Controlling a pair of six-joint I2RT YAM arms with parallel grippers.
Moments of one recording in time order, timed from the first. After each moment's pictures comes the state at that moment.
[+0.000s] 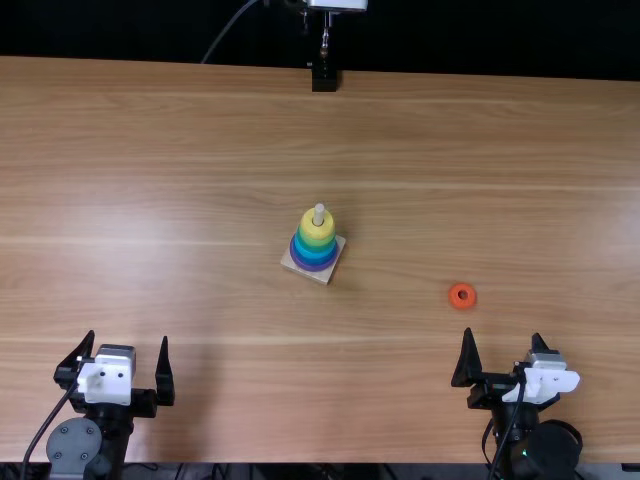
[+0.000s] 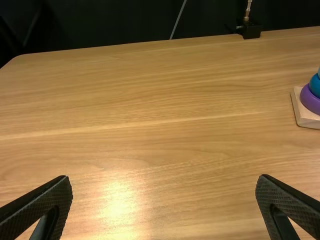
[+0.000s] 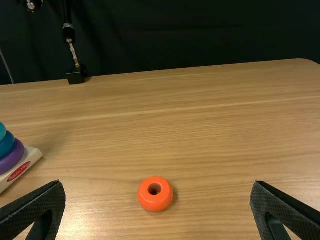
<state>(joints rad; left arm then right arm) -0.03 0.01 0.10 -0.37 0.00 0.05 0.00 0.02 0.07 -0.21 0.03 0.05</state>
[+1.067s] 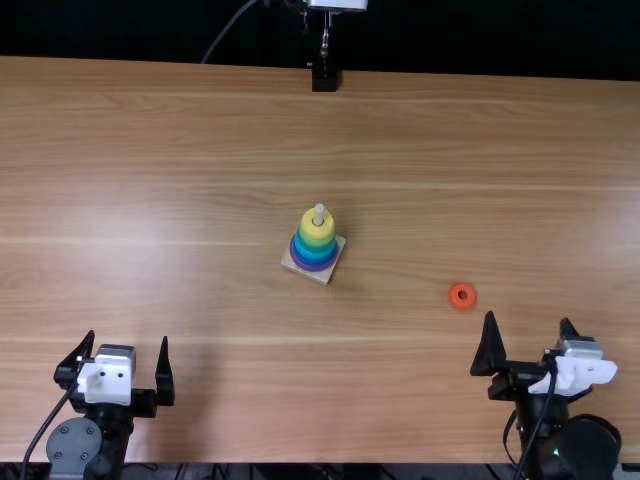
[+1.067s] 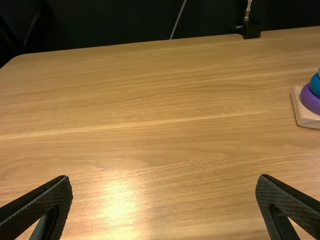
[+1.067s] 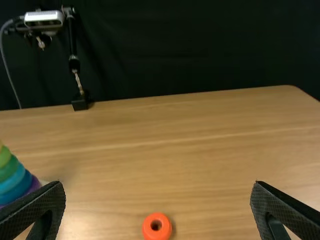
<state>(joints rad) -0.03 0.01 0.10 -0.37 0.00 0.05 0.00 0.26 0.39 -0.24 0.05 0.05</state>
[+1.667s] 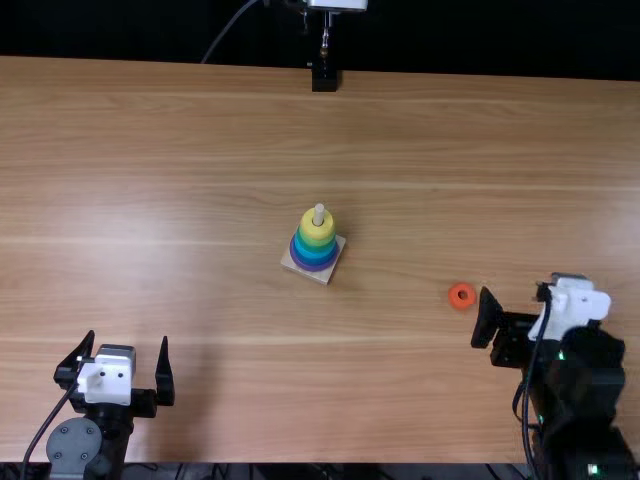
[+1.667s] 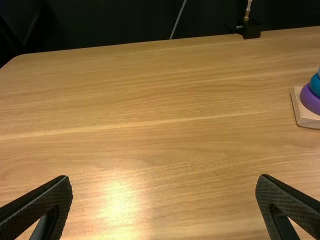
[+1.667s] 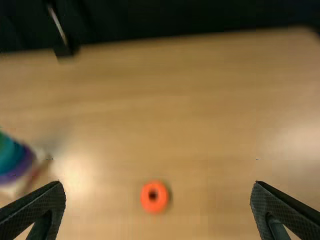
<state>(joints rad) -0.03 0.01 0.10 -0.37 0.00 0.05 0.00 0.76 0.73 -0.51 0.05 0.05</state>
